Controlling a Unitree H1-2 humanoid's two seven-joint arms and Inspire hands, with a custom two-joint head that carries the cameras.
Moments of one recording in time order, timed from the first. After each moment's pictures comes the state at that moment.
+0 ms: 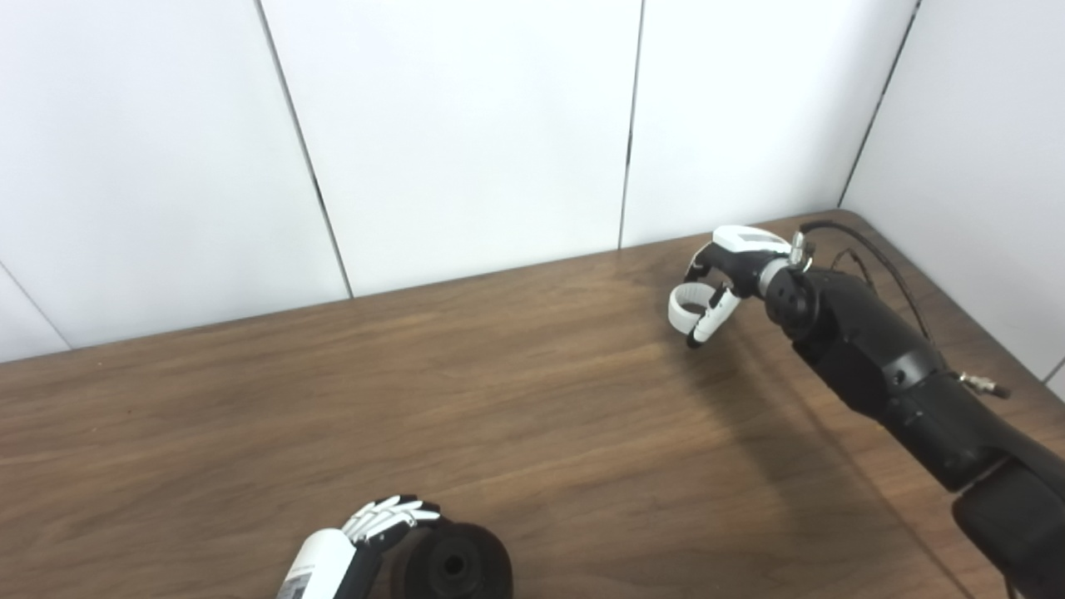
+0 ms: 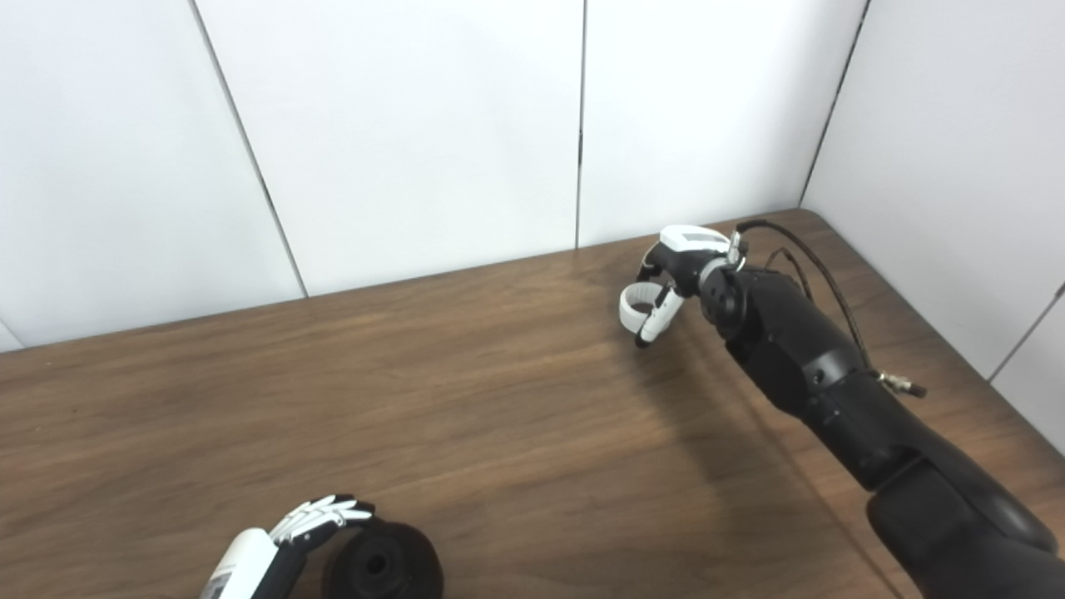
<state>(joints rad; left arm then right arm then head) 0.13 0.25 -0.31 -0.22 0.63 -0.15 -0.12 -0.60 -0.63 0.34 0.35 -0.70 0.42 0.39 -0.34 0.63</state>
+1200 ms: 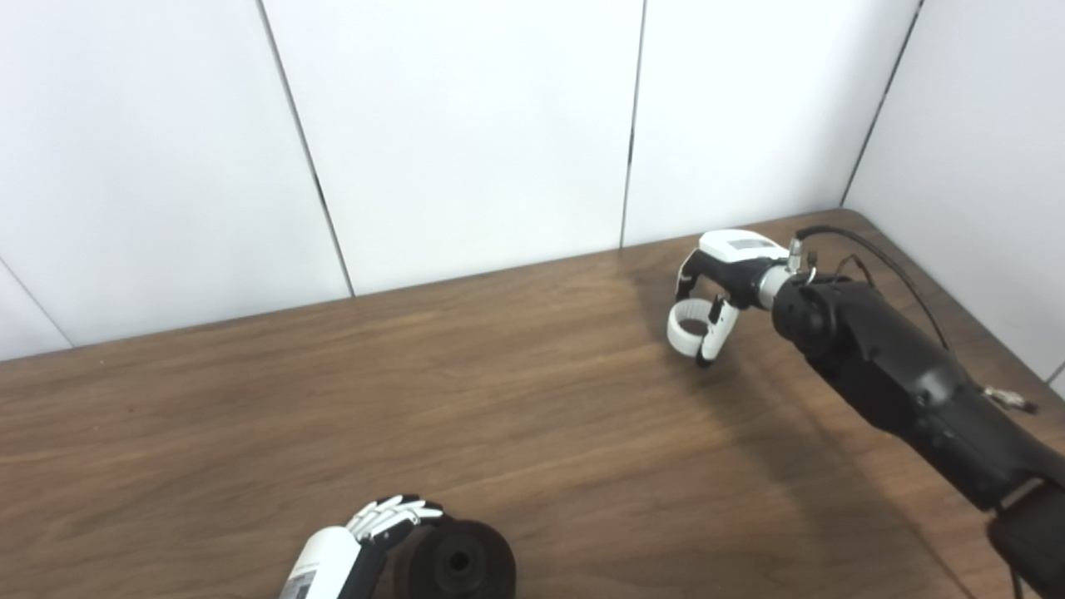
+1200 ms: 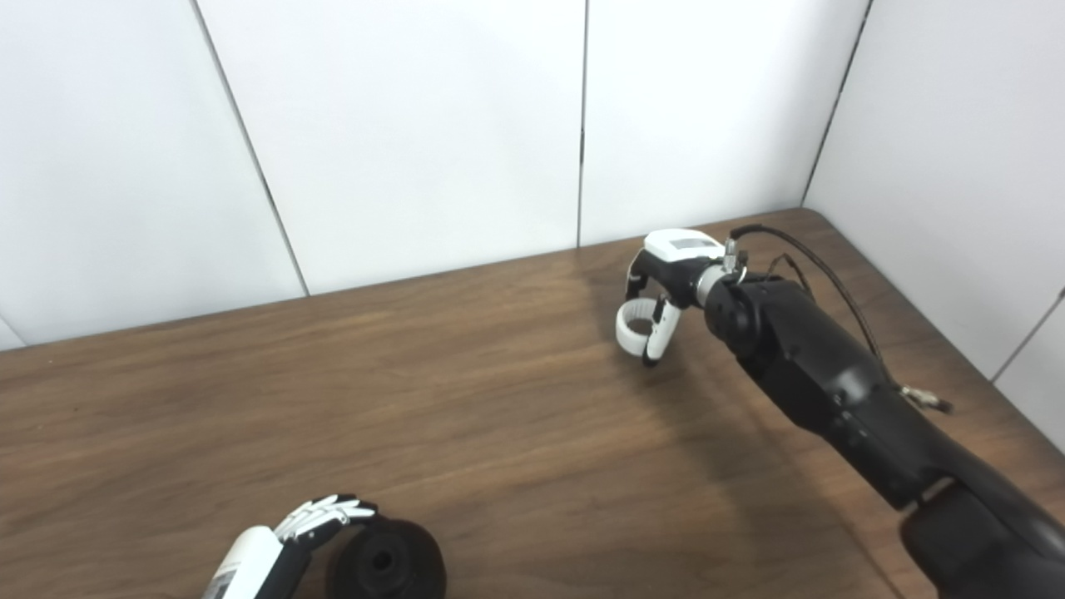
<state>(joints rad) 0.14 0.24 -0.32 -0.26 0.65 -0.09 -0.14 -0.54 -0.69 0.36 0.11 -0.73 0.34 0.47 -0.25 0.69</state>
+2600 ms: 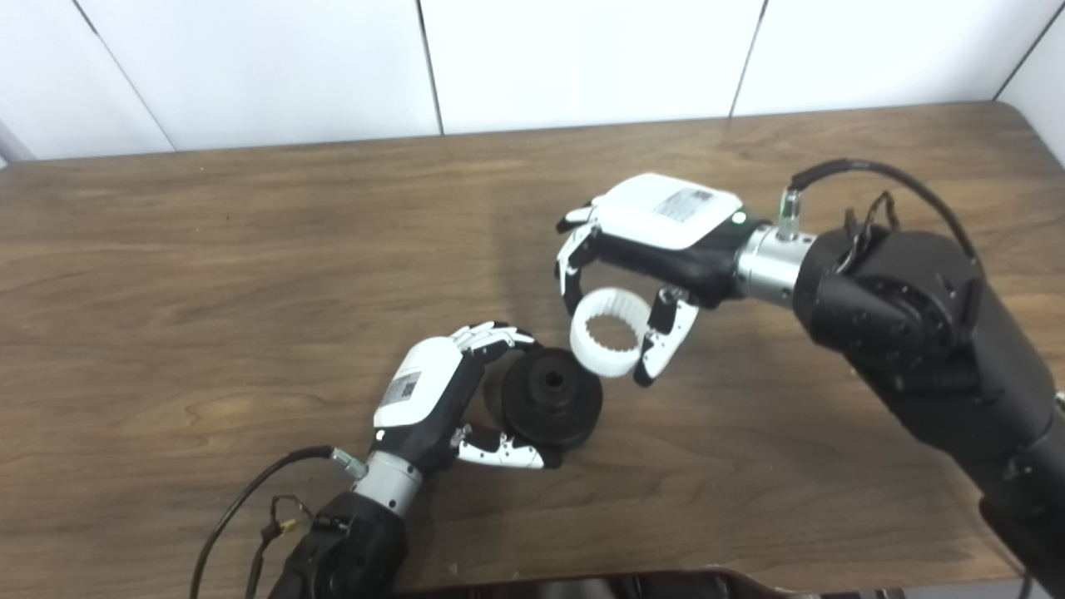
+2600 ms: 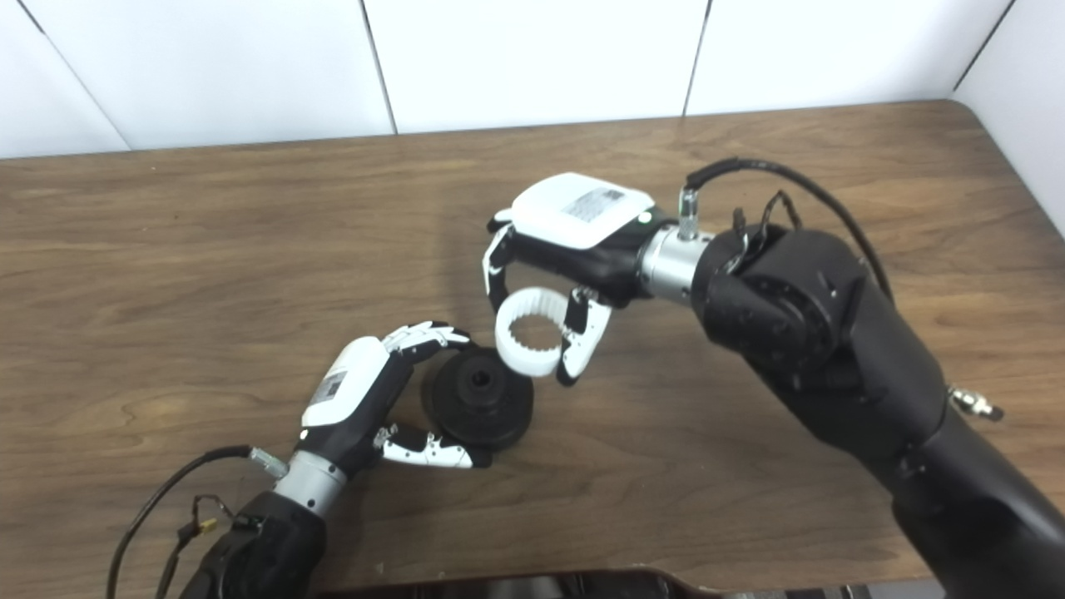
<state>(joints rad) 0.10 0.15 -0.38 -0.28 0.71 0.06 -0.17 -0.45 -0.49 0.43 -0.65 -0.73 0.30 0.94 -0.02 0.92</state>
